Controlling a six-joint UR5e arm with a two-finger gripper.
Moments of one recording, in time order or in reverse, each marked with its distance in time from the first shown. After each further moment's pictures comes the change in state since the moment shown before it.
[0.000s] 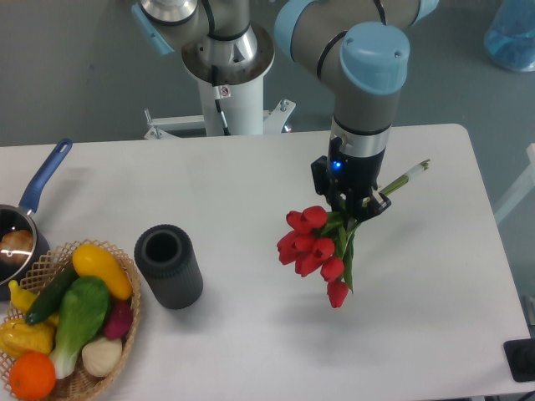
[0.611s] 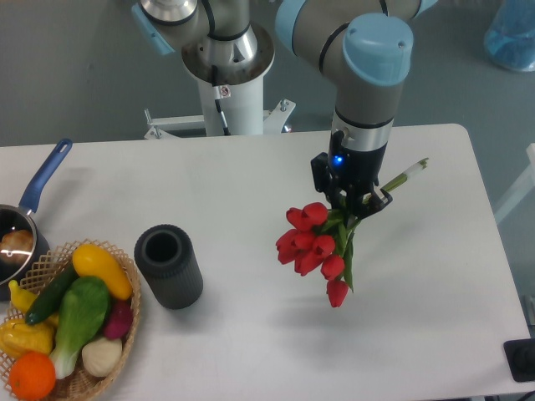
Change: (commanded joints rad) arm 0.009 0.025 -0.002 0.009 -0.179 -0.084
